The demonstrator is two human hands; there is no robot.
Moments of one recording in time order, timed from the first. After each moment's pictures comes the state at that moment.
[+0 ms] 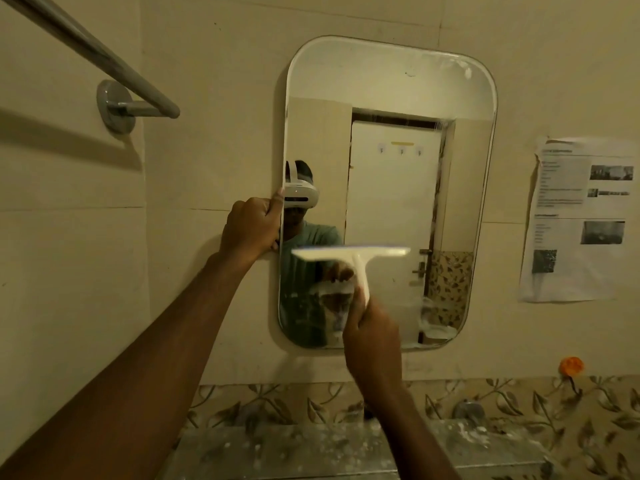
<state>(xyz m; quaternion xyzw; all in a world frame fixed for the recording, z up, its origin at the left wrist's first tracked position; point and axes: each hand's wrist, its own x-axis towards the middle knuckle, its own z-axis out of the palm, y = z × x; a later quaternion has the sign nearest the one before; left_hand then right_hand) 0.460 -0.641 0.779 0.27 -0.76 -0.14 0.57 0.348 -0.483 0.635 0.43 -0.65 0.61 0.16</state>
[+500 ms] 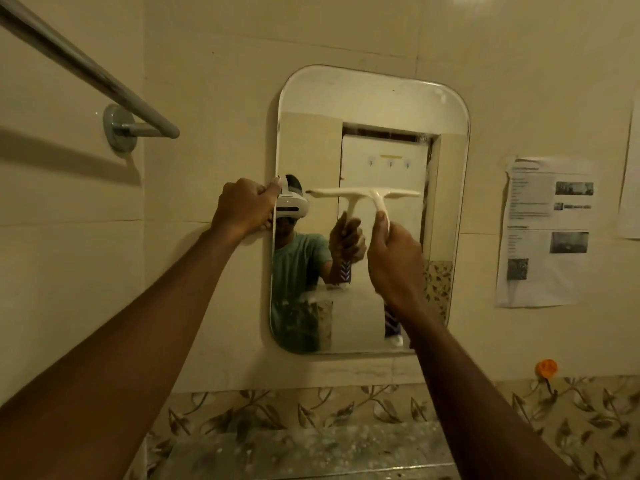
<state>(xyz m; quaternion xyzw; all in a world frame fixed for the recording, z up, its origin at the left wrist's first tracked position) 0.469 -0.627 0.825 0.24 -0.76 -0.18 0.57 0.317 -0.459 0.755 0.44 -0.59 0.63 0.26</state>
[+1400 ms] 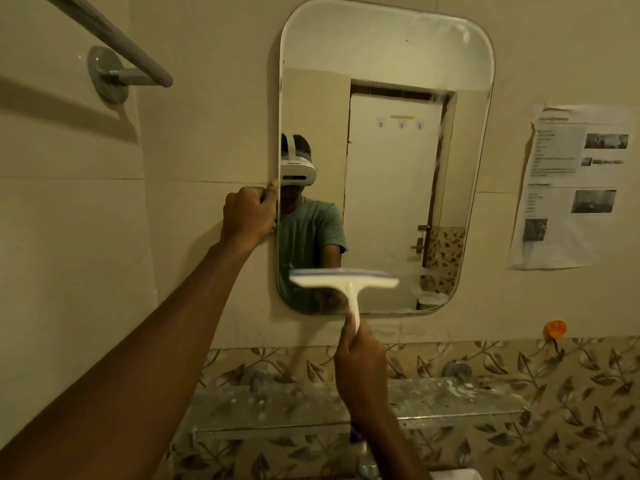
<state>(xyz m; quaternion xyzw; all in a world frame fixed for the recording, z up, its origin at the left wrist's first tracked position) 0.462 -0.628 0.754 0.29 -0.73 -0.19 0.59 0.369 -0.471 0.558 0.38 -0.69 0.61 0.10</state>
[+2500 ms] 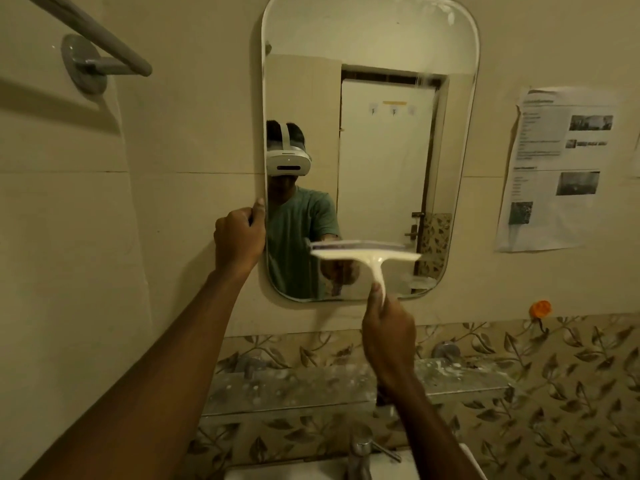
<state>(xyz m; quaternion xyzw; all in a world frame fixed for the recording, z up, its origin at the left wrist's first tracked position) 0.454 -0.627 0.703 0.31 -0.71 -0.19 0.61 0.332 -0.437 0.583 0.35 -0.67 0.63 0.16</state>
